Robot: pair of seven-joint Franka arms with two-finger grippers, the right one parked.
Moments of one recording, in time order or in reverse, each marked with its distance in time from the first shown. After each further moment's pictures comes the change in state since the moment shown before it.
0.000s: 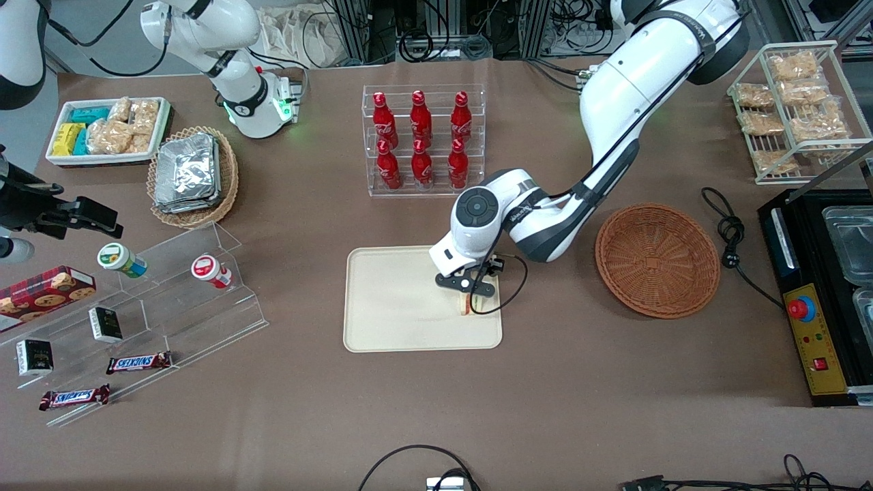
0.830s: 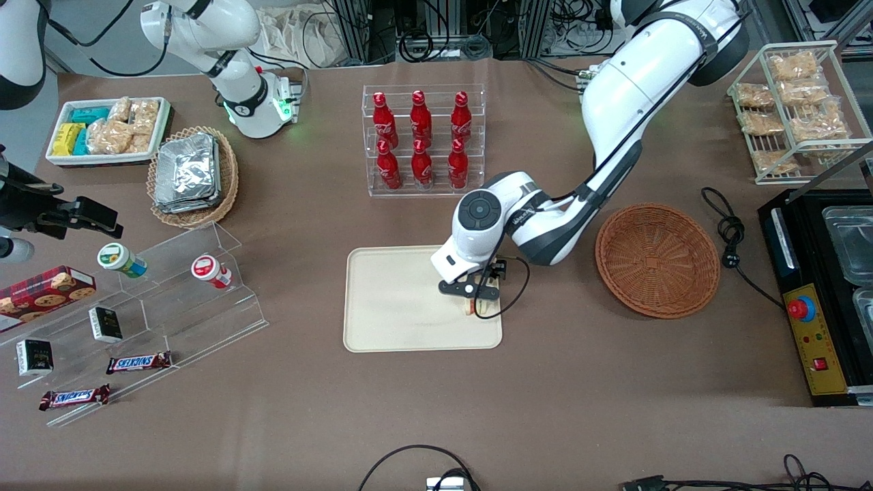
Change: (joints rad) arm 0.004 0.004 0.007 0.041 0.001 -0.008 -0.053
